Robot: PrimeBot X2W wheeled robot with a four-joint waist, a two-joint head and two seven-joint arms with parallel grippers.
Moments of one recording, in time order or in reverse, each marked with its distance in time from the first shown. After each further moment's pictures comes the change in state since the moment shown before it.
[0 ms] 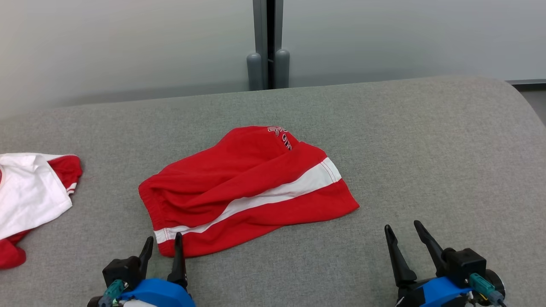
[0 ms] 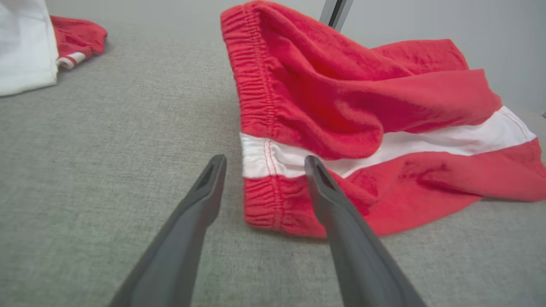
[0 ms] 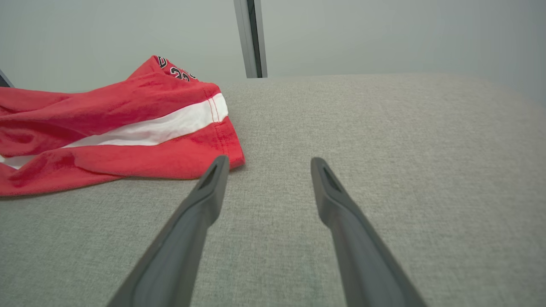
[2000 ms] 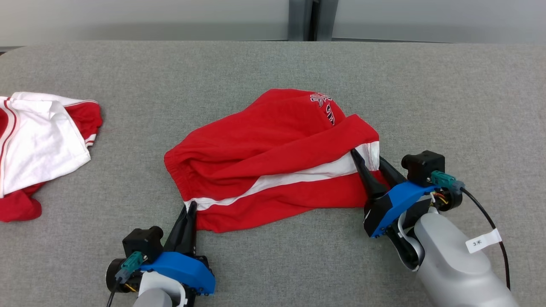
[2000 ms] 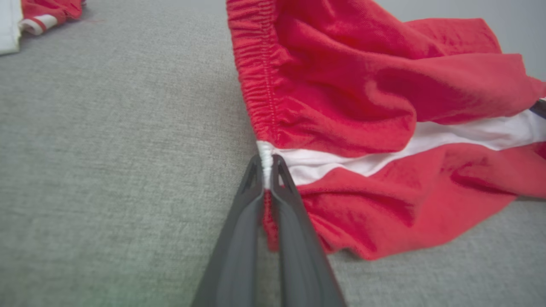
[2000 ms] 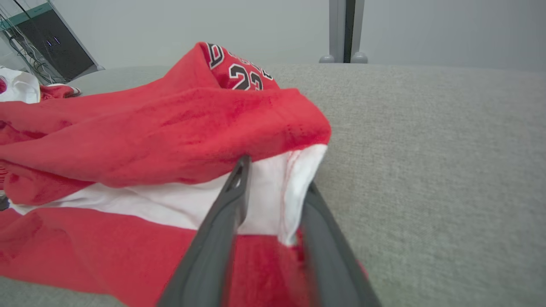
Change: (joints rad) left arm -0.099 0.000 -0.128 -0.035 -0.044 -0.033 -0.003; right arm -0.545 -0.083 0.372 0.434 0.332 0.000 0.000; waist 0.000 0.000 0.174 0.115
